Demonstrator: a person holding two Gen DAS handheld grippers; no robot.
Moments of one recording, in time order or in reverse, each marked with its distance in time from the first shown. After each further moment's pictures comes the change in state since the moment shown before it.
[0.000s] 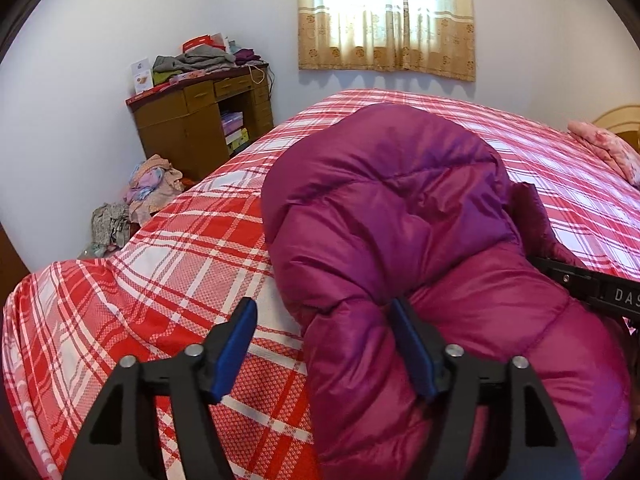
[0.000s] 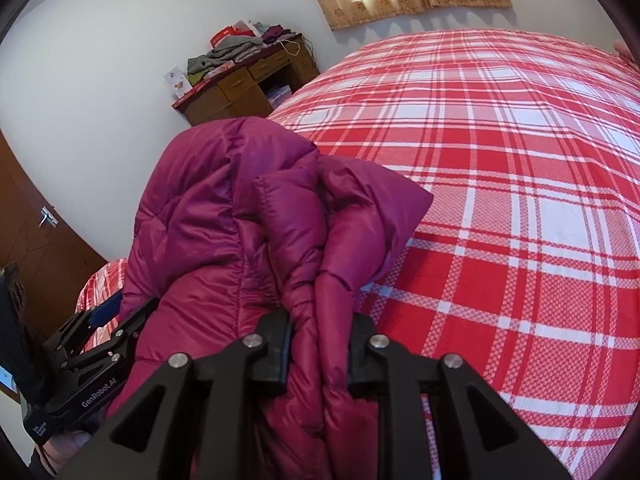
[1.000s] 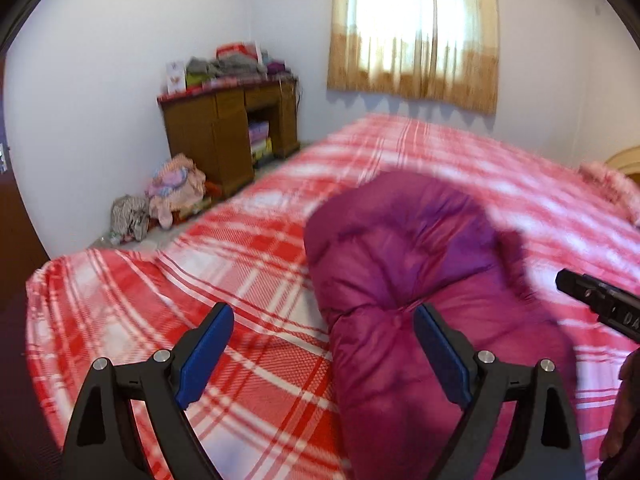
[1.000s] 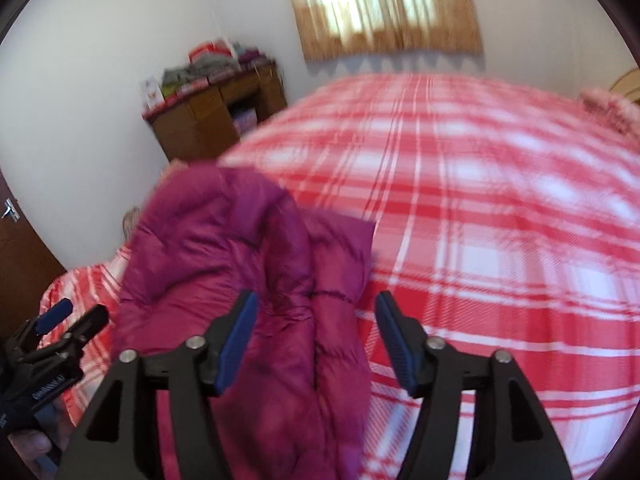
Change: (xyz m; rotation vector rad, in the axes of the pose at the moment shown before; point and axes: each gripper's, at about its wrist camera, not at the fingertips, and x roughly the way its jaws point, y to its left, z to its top) left arm -0.086 0.028 0.012 -0.108 -0.088 0.025; right arm -0.072 0.028 0.003 -0.076 -0.129 -0.214
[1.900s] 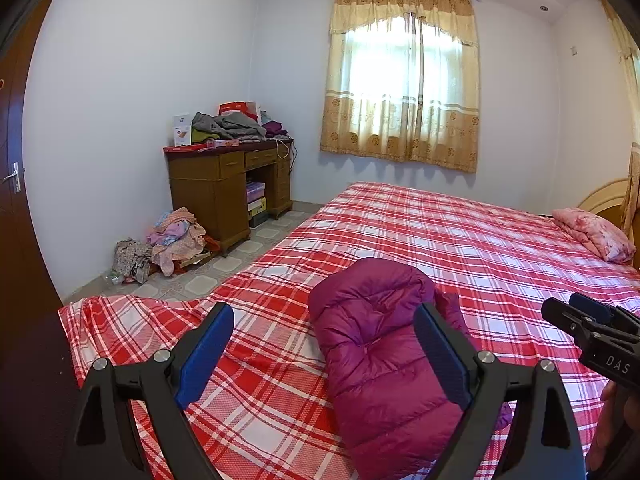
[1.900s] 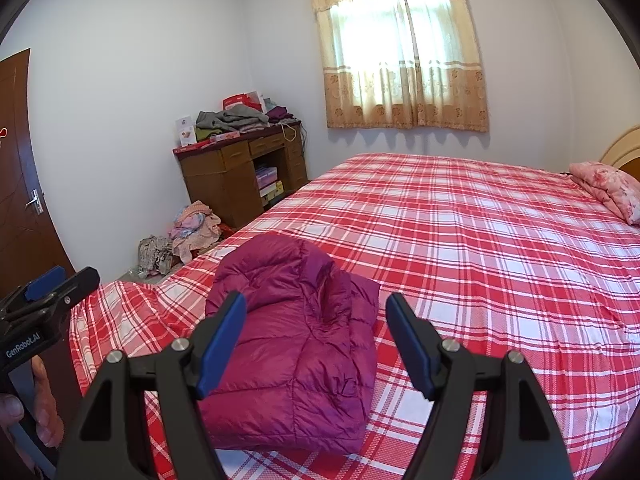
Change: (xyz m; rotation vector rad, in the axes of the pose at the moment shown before) left arm -0.123 0.011 0.020 -0.011 -0.188 -0.036; right arm -0.131 0.050 -0.006 -0.118 -0.204 0.000
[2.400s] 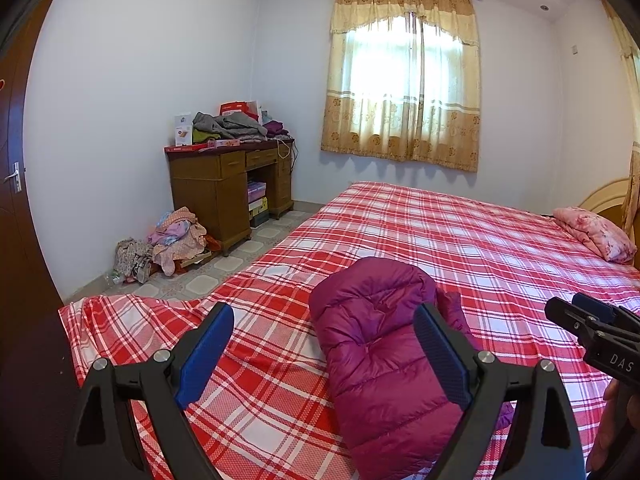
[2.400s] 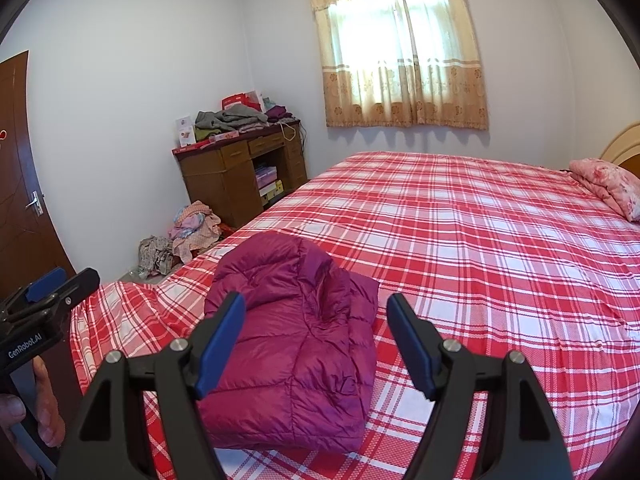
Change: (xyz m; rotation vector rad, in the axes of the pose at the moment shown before) left arm 0.002 0.000 -0.001 -0.001 0.001 0.002; right arm -0.001 -0.002 -0.002 0.005 0.001 0.002
